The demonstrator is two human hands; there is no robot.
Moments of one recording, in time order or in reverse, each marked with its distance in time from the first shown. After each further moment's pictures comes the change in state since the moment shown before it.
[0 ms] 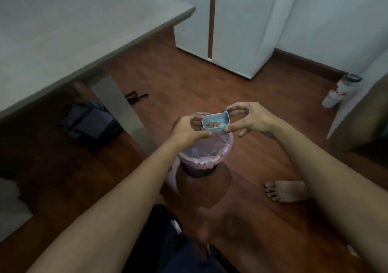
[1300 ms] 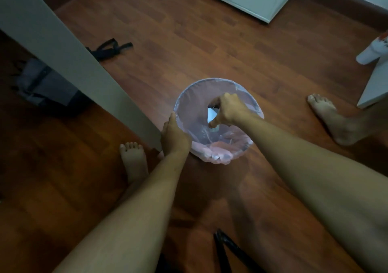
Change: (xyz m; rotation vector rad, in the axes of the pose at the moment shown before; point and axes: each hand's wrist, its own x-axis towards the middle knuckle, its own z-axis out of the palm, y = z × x) left_hand 0.059 -0.185 0.053 0.275 0.352 -0.442; right_hand 0.168 0.122 0.117 -0.640 0.010 0.168
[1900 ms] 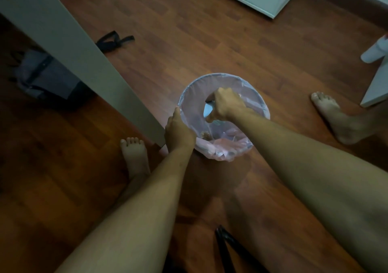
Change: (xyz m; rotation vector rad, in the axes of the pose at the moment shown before) left_hand -0.004 -0.003 -0.002 0.007 -0.020 0.020; right_hand 0.006 -0.021 0.015 -0.106 0.055 -0.022
